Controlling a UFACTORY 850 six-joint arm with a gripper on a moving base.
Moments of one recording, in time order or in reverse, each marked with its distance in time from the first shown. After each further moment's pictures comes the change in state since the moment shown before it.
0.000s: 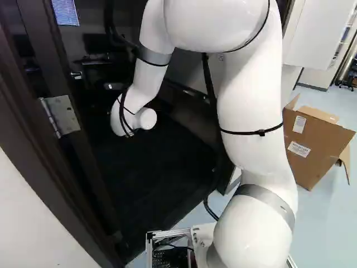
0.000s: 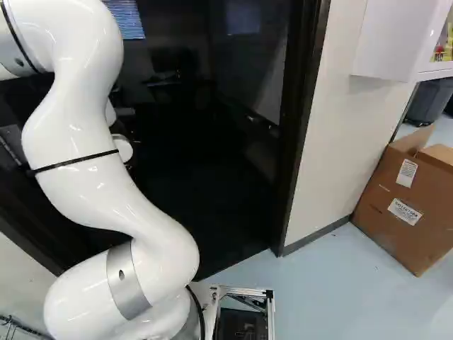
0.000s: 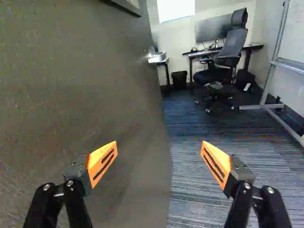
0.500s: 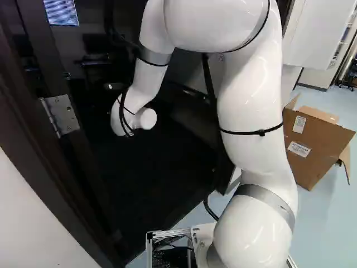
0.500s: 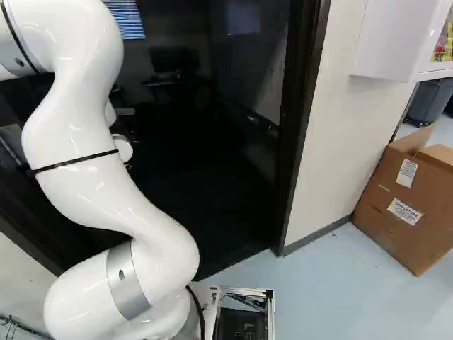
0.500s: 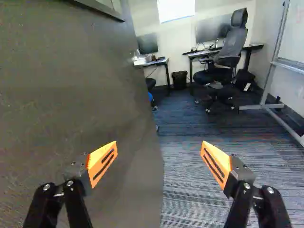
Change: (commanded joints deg) arm 0.0 0.0 0.0 0.0 0.0 0.0
